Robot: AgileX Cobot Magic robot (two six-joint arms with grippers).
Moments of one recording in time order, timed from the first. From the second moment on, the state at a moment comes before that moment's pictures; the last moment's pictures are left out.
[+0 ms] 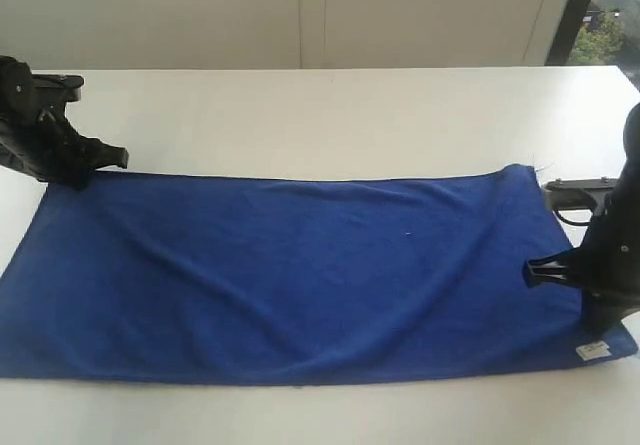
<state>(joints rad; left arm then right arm) -0.08 2.07 -1.35 0.08 0.46 -0.11 0.02 1.81 -0.91 -0.06 0.85 0.07</state>
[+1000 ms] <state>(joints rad) -0.08 1.84 -1.35 0.08 0.73 -0.05 0.02 1.58 -0.89 -0.02 0.59 0.04</state>
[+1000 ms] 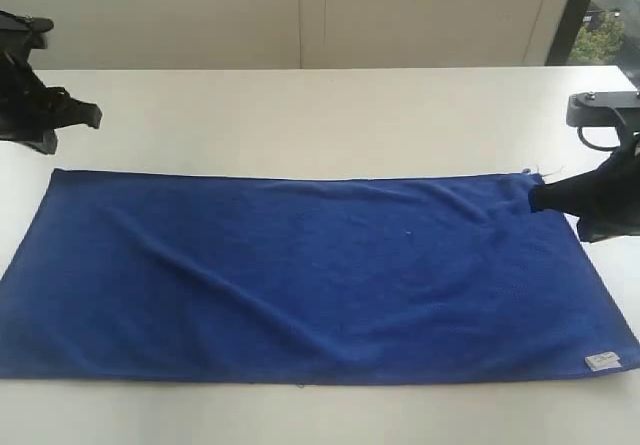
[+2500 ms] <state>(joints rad) -0.08 1.81 -1.06 0.03 1.06 0.16 0.02 1.84 -0.98 -0.01 0.53 0.01</state>
